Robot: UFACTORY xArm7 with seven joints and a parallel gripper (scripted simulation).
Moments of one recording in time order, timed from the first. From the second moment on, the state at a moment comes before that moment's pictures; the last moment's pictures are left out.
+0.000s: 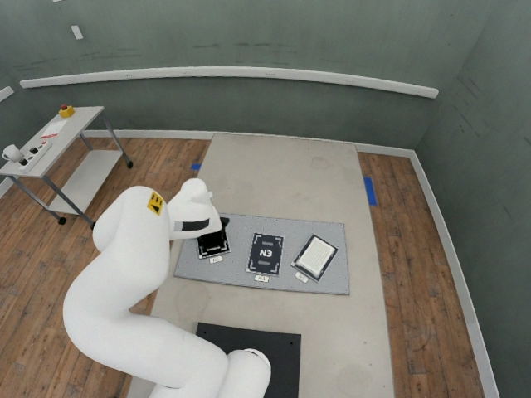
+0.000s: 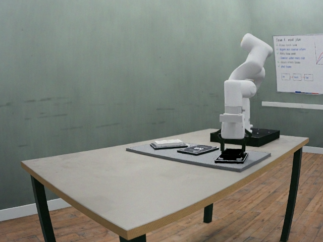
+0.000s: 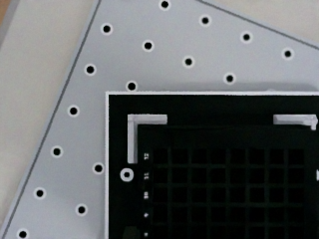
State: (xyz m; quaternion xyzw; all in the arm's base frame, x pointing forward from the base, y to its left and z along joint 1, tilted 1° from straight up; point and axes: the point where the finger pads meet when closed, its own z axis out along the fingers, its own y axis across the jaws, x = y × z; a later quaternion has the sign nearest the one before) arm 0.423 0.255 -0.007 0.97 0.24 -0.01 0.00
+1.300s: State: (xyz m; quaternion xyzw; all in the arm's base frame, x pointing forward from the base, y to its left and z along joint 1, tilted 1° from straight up) arm 0.423 0.255 0.013 0.97 0.24 -0.01 0.00
